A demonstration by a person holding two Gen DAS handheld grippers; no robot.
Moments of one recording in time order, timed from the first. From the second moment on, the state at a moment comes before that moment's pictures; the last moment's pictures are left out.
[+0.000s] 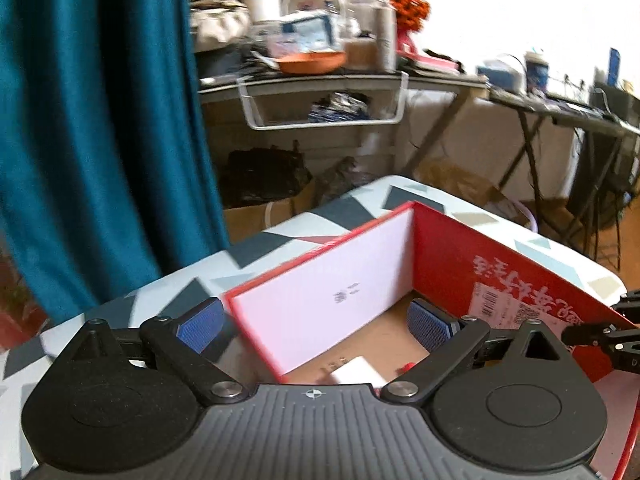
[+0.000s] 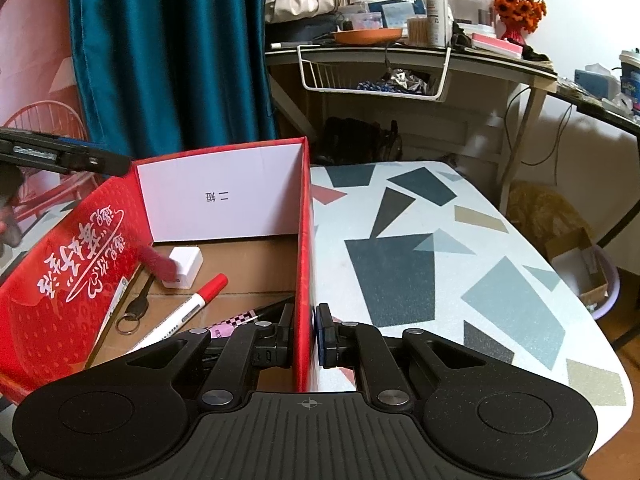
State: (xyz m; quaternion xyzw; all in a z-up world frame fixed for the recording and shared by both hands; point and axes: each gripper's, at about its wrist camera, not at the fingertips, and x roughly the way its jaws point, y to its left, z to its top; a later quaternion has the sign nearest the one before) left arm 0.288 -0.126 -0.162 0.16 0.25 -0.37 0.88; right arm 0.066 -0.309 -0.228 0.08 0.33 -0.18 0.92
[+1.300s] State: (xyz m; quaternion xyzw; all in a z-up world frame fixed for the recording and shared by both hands) left arm 0.309 -0.001 -0.275 0.01 0.34 -0.18 0.92; right arm 0.071 -0.304 -0.230 0.06 0.34 -0.19 0.92
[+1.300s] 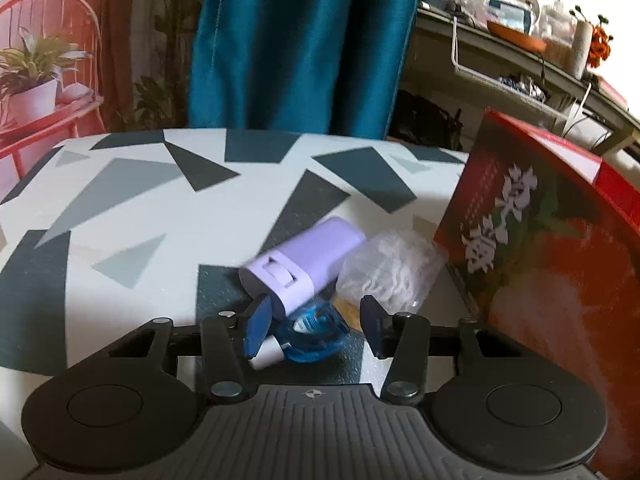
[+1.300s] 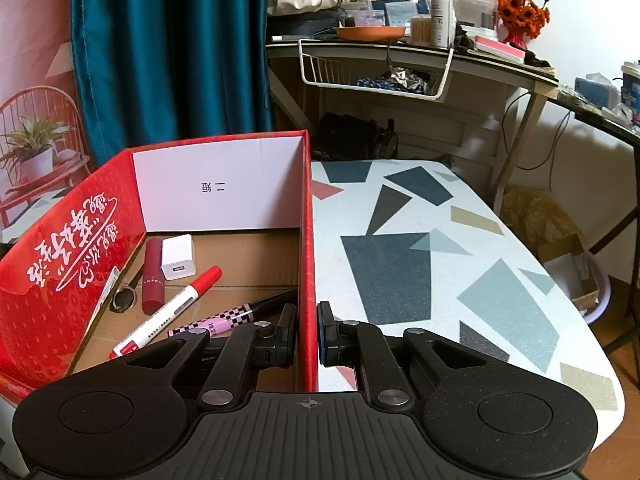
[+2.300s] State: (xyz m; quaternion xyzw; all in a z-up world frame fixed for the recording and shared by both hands) left arm 0.293 -0.001 -0.282 0.04 0.32 -0.17 0.93; right arm 0.068 -0.300 -0.232 0.06 0.32 -0.20 0.92
